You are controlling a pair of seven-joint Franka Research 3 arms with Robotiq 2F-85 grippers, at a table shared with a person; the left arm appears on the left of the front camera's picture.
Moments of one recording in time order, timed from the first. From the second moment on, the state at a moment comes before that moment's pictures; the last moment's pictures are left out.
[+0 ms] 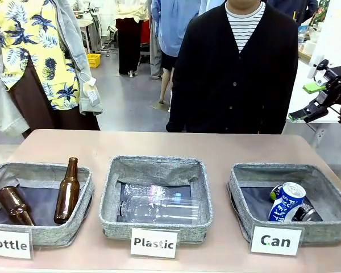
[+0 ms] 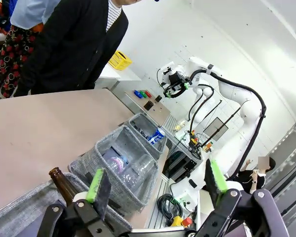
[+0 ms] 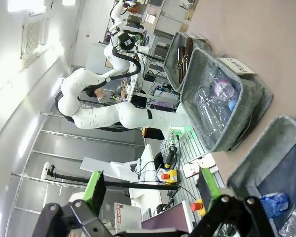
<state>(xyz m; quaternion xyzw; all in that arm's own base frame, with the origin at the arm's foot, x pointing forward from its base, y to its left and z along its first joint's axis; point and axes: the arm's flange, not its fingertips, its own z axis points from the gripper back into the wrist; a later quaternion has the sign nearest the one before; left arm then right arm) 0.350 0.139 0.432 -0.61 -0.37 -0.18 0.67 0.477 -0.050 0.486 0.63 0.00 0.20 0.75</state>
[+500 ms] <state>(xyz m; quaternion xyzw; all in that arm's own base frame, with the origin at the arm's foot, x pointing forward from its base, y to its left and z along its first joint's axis) 0.350 0.139 0.432 -0.61 -0.37 -0.18 0.67 0.477 -0.050 0.486 0.63 0.00 0.20 0.75</state>
